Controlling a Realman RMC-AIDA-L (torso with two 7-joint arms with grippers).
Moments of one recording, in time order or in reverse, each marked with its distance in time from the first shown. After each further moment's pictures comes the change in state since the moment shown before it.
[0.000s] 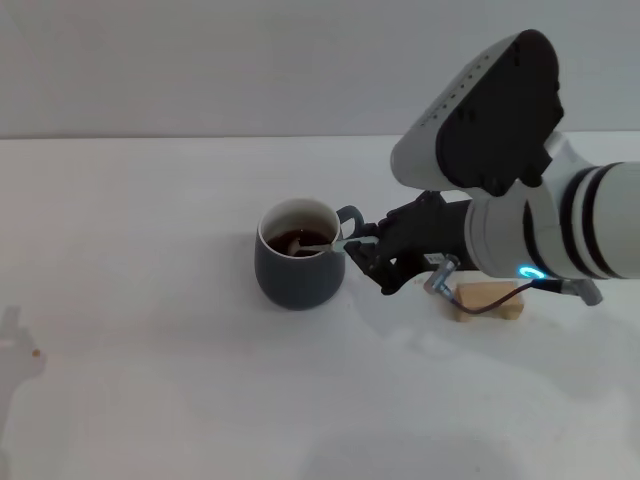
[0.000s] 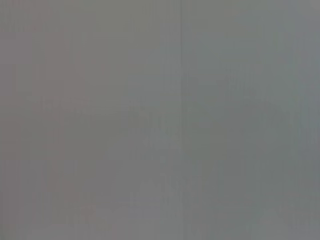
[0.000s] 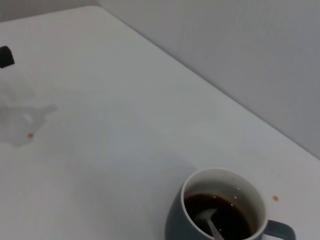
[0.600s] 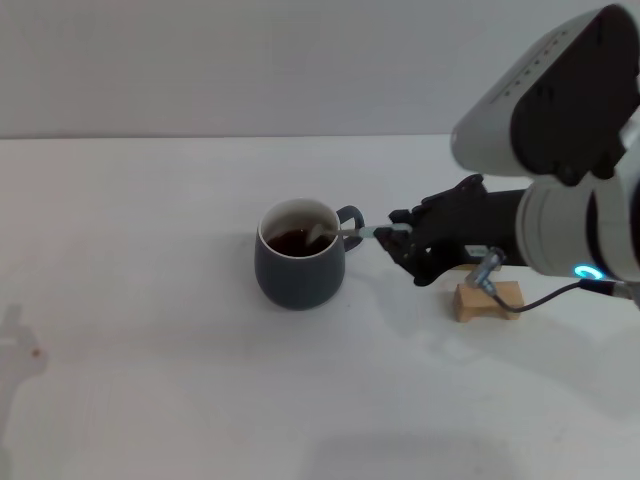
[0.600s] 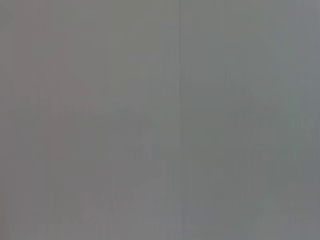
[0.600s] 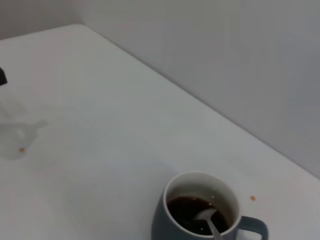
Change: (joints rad) left arm -0.006 0.000 0.000 0.000 0.000 -0.004 0.000; right arm -0.103 -0.004 0.043 0.165 -0.004 0.066 0.002
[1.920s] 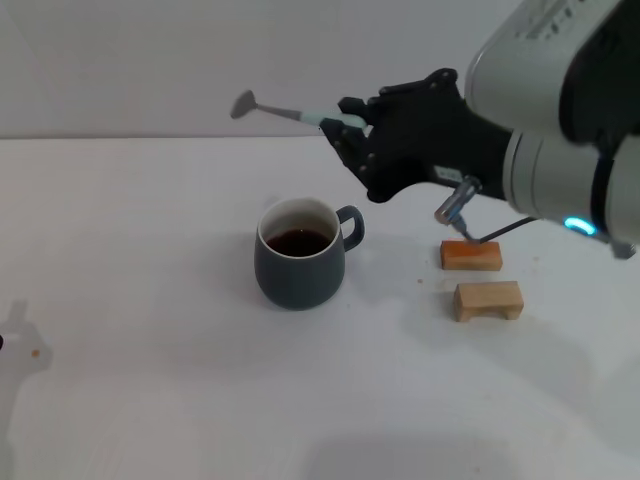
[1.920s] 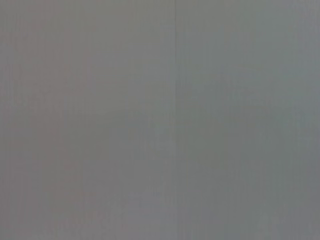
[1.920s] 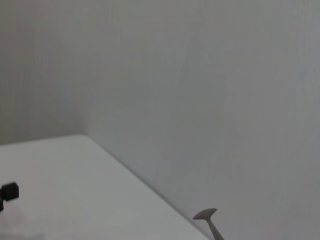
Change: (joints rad) left arm -0.008 0.001 0.001 -0.003 0.001 0.000 0.001; right arm -0.081 0.000 -0.072 0.146 0.005 -0.258 -0.065
